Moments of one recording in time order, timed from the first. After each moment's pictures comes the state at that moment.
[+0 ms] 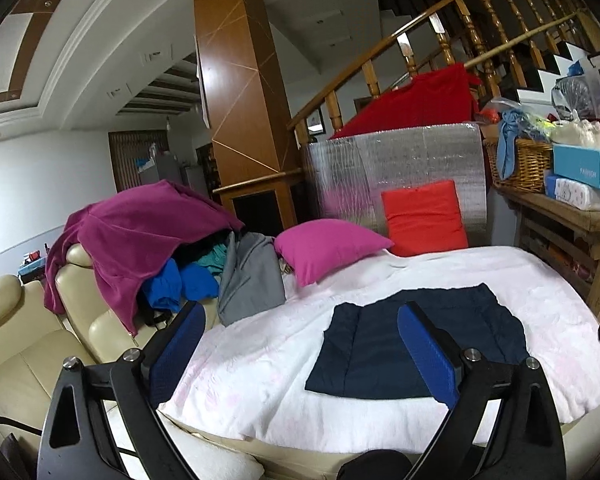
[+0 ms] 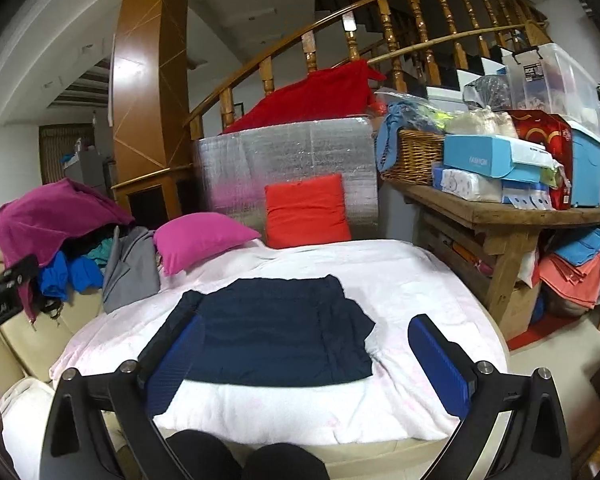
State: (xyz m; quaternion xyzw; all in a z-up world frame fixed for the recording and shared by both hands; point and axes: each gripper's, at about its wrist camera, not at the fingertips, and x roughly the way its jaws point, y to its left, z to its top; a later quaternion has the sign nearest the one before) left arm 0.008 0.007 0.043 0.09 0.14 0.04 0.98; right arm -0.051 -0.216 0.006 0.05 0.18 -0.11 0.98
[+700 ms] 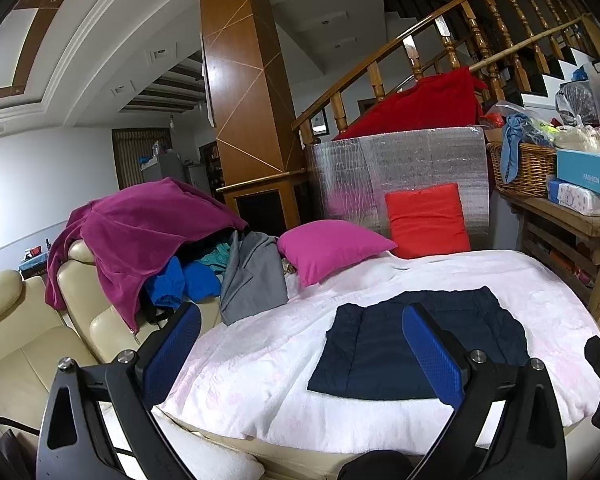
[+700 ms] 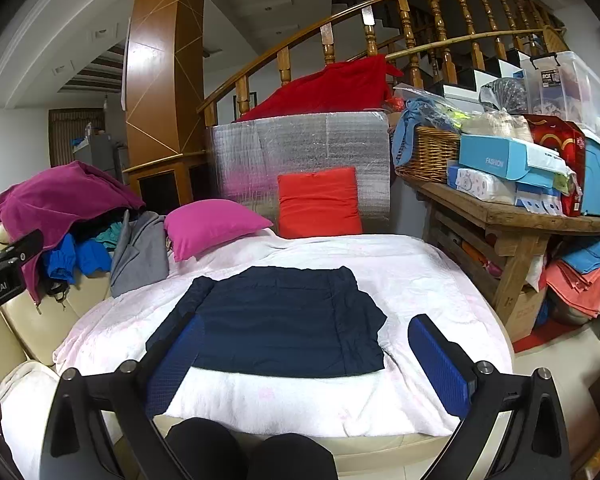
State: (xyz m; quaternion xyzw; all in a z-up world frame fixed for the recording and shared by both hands) left arm 0.006 0.012 0.042 0.08 0.14 0.05 0.98; right arm -0.044 -0.198 0.001 0.04 0.20 -0.10 0.97
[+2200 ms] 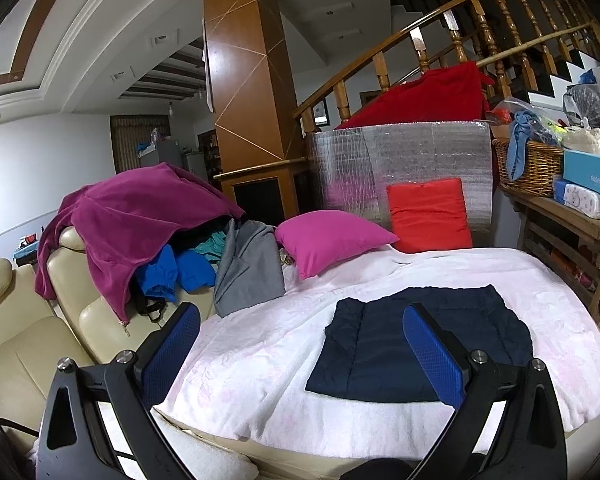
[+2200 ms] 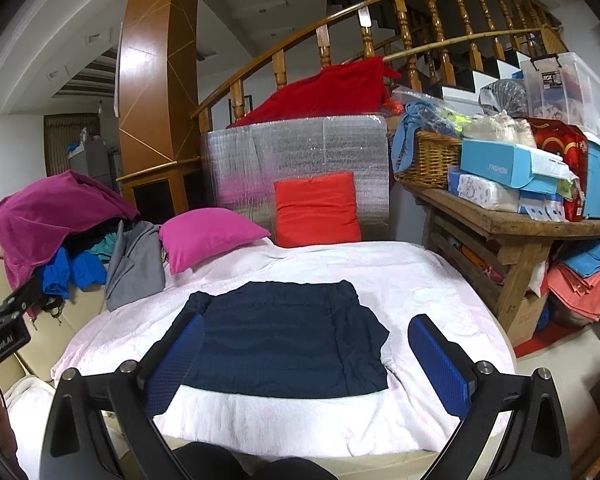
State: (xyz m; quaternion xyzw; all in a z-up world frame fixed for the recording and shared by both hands) left arm 0.039 0.023 0.027 0.07 0.16 0.04 0.98; right arm -0.003 -0.208 0.019 0.04 0.20 -0.10 0.97
